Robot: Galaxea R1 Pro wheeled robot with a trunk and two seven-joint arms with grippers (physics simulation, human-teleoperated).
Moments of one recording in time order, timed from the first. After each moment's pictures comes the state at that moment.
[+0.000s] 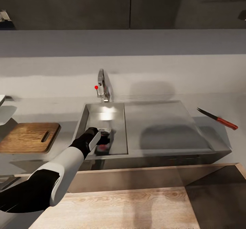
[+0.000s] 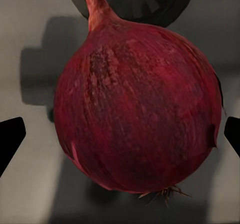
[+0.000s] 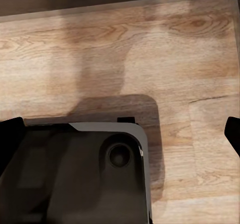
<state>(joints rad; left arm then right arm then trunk) -1.10 -0.14 -0.15 -0.39 0.25 0.72 0.22 0.02 -0.07 0.06 -0.39 -0.18 -0.52 0.09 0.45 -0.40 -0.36</state>
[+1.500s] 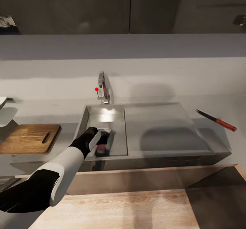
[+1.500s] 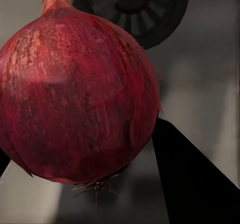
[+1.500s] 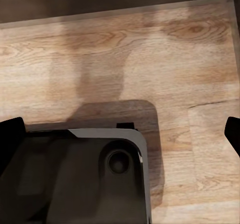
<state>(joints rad) -1.10 -0.14 -0.15 -0.39 0.25 0.72 0.22 0.02 -0.07 0.06 -0.39 -0.18 -0.52 0.09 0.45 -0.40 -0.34</state>
